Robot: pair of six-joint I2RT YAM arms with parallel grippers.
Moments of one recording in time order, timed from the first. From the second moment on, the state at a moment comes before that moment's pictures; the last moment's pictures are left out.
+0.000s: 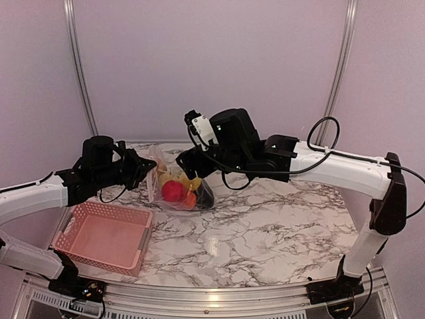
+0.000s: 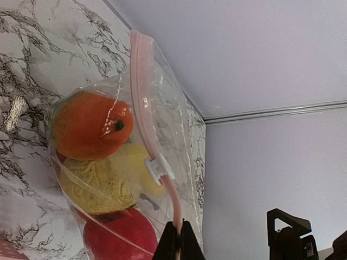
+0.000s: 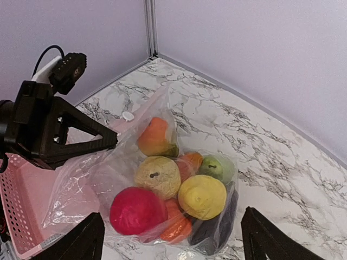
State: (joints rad) left arm -0.58 1.20 0.77 0.09 0.12 -1.24; right arm 1.05 1.73 1.59 -0.31 0.25 0.16
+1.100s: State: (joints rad) left arm -0.74 1.30 0.91 0.09 0.04 -1.27; right arm 1.26 1.88 1.69 -0.40 0.53 0.03
